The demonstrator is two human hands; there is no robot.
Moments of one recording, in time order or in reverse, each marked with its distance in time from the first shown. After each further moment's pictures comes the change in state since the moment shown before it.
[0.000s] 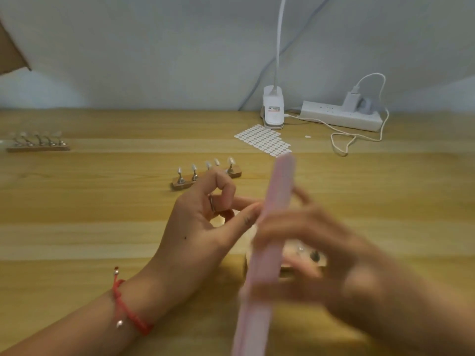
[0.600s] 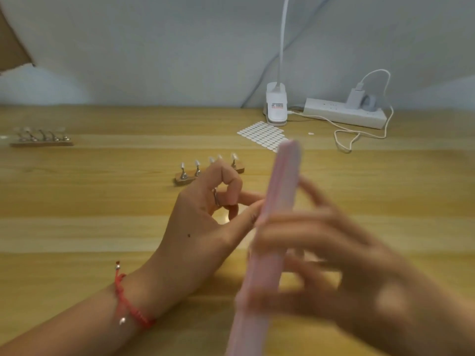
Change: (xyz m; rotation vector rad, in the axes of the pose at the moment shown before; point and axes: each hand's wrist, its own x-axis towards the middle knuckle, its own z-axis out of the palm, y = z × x) left_hand -0.001 0.002 -0.001 0.036 -0.018 0.096; right_hand 0.000 -0.010 -0.004 0.045 0.005 -0.098
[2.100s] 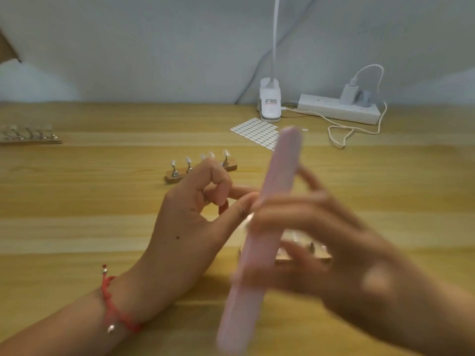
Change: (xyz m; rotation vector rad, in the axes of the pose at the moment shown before) left_hand -0.001 -0.003 0.003 0.075 0.060 0.044; right_hand 0.004 0.004 -0.002 -0.051 0.057 0.007
